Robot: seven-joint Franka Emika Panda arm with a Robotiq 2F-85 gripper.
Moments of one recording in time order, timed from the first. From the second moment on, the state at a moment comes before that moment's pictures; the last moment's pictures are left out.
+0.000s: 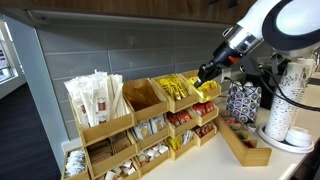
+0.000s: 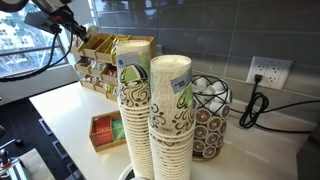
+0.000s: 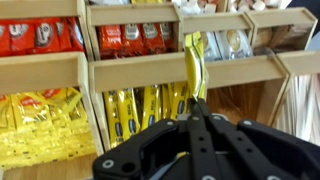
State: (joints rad) arm 0.22 -0.67 0.00 -2.42 0.21 2.42 0.00
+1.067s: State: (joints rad) arm 0.15 -0.49 0.12 -2.46 0.07 2.10 0.00
